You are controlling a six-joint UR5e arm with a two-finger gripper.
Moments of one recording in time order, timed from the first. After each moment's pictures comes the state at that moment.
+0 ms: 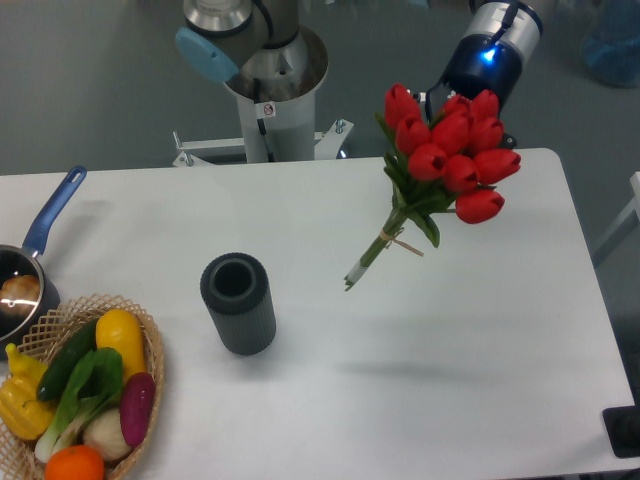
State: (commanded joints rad) arm 2.95 -1.62 -1.80 -0.99 0.51 1.21
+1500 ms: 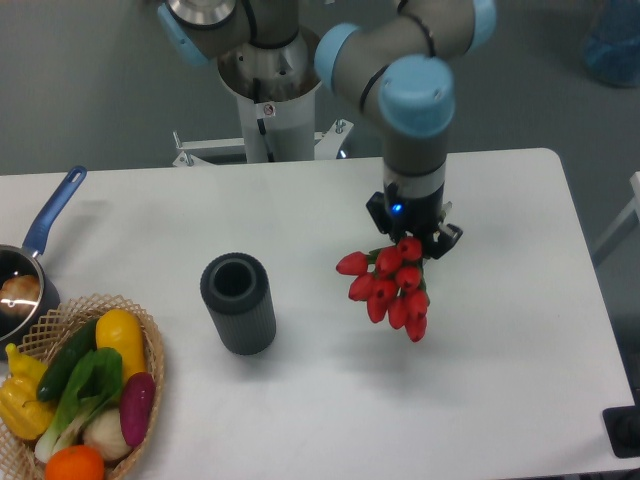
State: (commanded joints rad) arm 2.50 -1.86 -1.75 -1.00 1.78 1.21
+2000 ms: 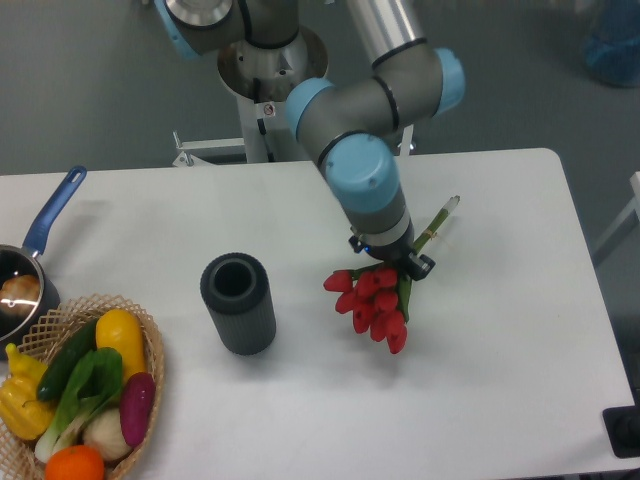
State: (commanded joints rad) arm 2.44 -1.95 -1.75 -1.00 1.92 1.20
